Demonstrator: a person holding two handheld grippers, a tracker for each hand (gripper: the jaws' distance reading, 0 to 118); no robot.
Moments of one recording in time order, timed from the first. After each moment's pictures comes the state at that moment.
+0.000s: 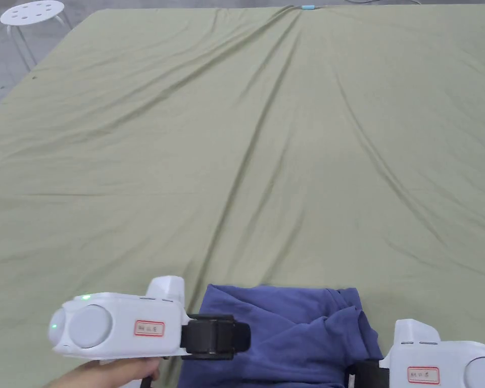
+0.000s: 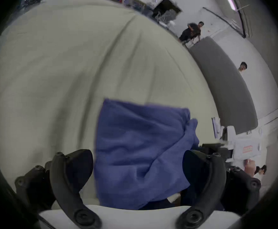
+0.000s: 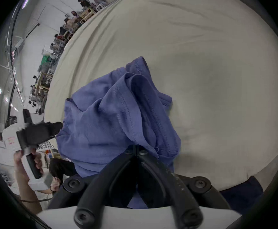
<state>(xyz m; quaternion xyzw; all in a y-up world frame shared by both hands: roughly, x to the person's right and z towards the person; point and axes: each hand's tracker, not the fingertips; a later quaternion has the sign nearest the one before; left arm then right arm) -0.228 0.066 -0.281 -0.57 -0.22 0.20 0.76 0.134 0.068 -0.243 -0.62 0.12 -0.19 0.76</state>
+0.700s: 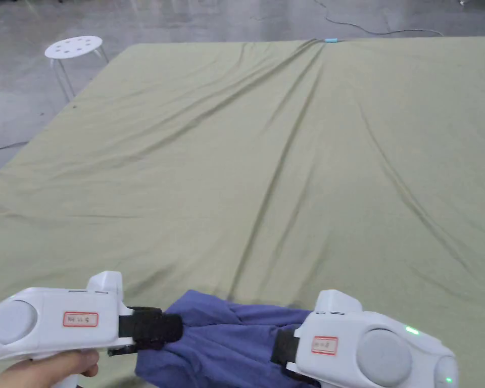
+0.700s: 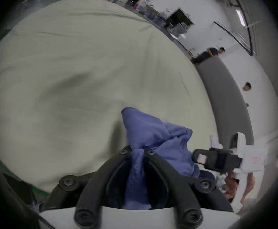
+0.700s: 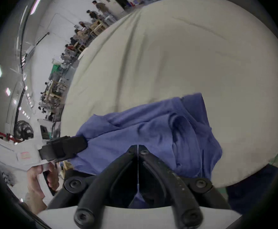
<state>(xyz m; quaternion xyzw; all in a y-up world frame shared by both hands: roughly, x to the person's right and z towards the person) -0.353 0.135 -0.273 -0.51 -0.11 0.25 0.82 -0.019 0.145 -0.262 -0.56 0.17 -0.21 0.78</state>
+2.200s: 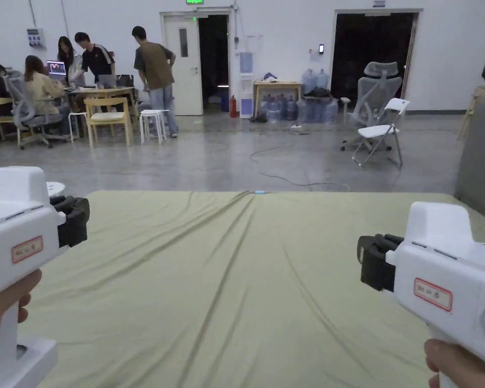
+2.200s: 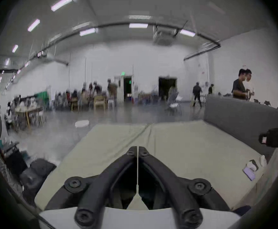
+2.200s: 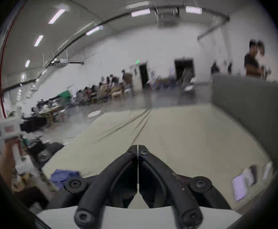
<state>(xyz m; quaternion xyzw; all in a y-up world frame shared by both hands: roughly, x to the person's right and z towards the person) -0.243 0.443 -0.190 -0.06 -0.03 -0.02 1.00 0.162 0.422 -0.141 -0.13 0.07 -0.02 0.99</state>
